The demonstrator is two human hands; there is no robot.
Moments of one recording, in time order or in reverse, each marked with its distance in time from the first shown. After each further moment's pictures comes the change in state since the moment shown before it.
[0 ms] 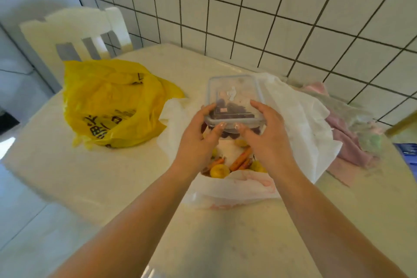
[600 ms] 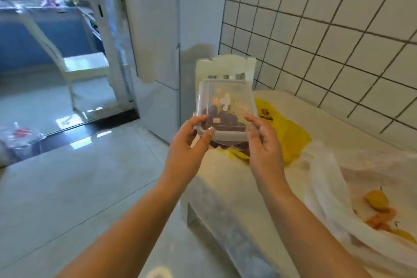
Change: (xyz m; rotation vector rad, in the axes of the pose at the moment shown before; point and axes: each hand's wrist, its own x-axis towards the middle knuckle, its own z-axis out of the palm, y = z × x) left_hand -0.158 0.054 -0.357 0.010 0.476 0.077; right_hand -0.148 -0.217 0.276 0.365 -0.206 -0.315
